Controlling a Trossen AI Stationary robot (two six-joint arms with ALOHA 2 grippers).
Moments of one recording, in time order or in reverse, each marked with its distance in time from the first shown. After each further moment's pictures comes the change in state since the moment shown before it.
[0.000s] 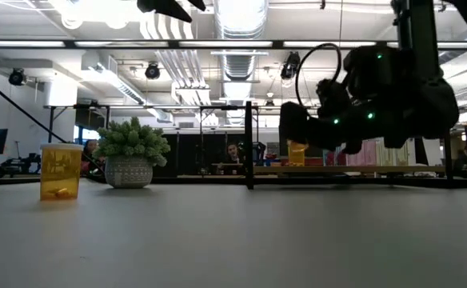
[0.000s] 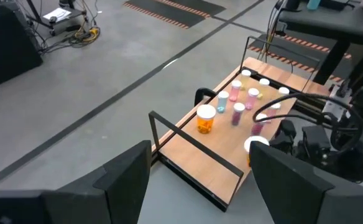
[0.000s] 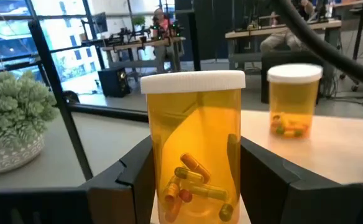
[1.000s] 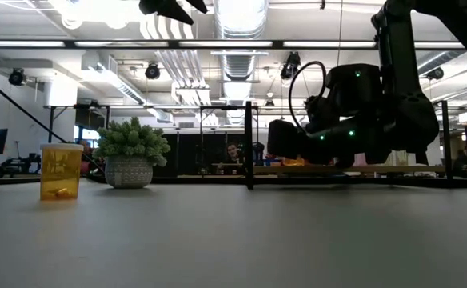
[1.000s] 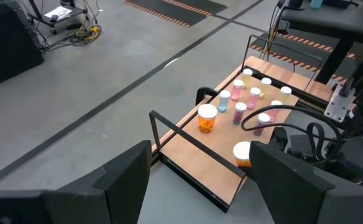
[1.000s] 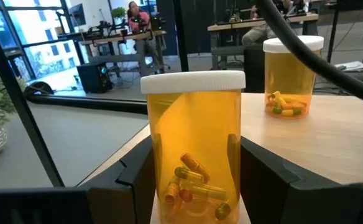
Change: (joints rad) left arm 0.006 0.012 0.000 0.007 0.000 0.000; right arm -0.056 0.128 0.097 -0.017 0.035 0.030
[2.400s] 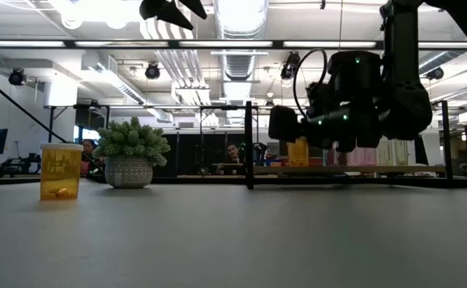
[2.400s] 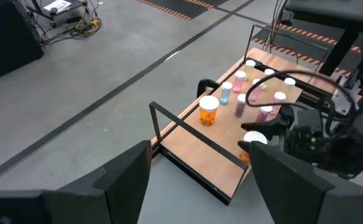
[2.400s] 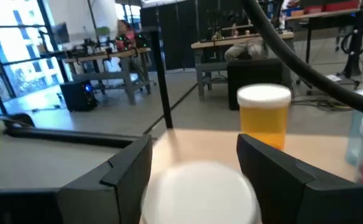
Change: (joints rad) left arm 0.000 -0.001 -0.033 0.002 0.000 -0.008; right arm -0.018 -0.104 0.000 -0.012 0.047 -0.068
